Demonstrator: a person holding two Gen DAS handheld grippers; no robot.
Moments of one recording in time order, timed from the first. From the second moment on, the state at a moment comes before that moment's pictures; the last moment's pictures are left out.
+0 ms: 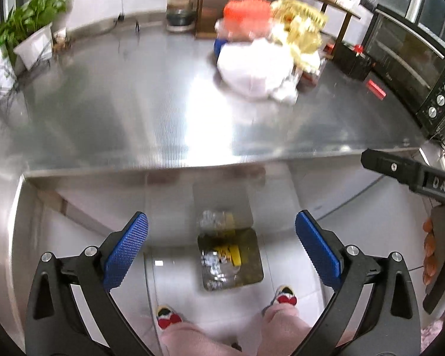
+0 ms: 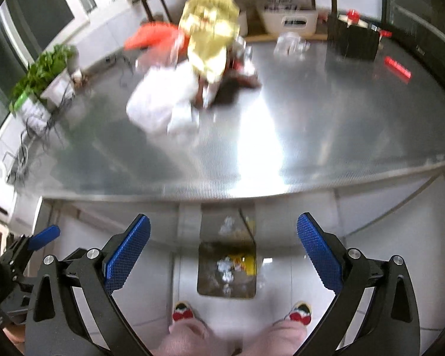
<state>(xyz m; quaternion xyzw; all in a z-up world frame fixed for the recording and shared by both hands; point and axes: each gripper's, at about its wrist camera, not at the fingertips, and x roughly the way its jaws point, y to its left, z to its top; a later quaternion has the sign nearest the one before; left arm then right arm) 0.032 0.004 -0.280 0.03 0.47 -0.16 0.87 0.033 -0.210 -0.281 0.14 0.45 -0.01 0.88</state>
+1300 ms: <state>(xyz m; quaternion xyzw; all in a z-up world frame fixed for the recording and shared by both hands) 0.210 -0.087 -0.276 0.05 0.46 -0.24 0.85 0.211 -0.223 -0.240 0.07 0.40 0.02 0.91</state>
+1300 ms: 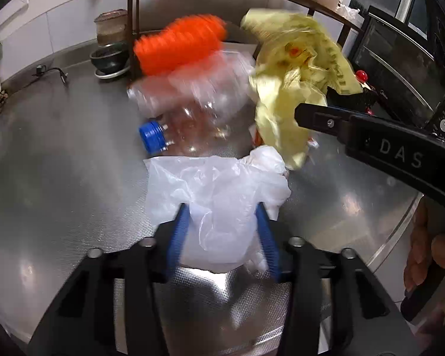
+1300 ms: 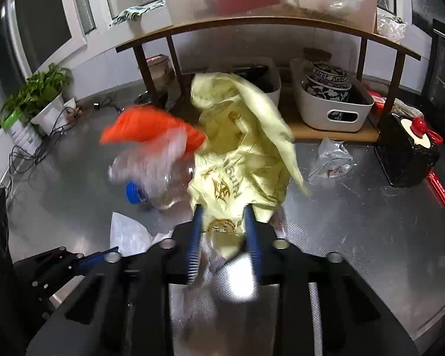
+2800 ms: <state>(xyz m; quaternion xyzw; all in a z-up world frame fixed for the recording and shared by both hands) 0.009 0.011 -0.251 0.04 0.46 -0.20 0.86 -0.006 -0.185 -0.233 0.10 0.42 0.07 0.90</state>
